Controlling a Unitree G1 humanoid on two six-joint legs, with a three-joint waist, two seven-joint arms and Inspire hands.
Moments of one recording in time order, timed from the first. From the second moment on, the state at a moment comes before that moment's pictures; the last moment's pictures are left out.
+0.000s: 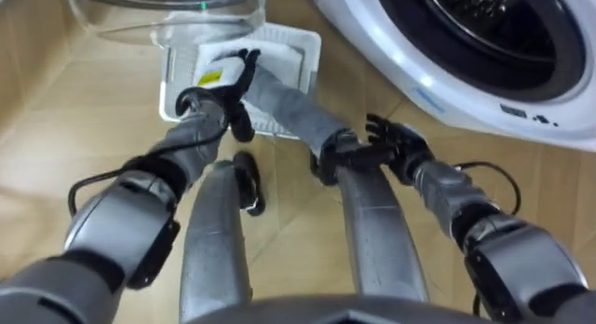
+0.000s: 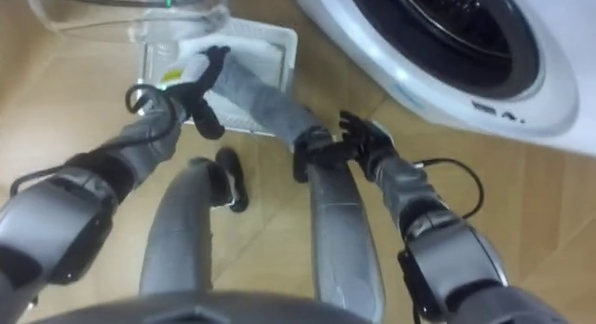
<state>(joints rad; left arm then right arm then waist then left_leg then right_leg) -0.64 0.17 -0.46 1.25 0.71 -0.16 0.26 -0.45 -0.19 0.36 1.30 0.46 -0.17 0.19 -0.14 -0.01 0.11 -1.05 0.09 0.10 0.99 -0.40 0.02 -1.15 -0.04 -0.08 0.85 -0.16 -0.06</state>
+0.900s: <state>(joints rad) -0.72 0.21 -0.62 1.22 0.71 -0.25 0.27 -0.51 -0.20 0.47 1.20 0.65 -0.30 0.24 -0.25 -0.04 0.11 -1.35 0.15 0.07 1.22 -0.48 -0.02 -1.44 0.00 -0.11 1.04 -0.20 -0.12</state>
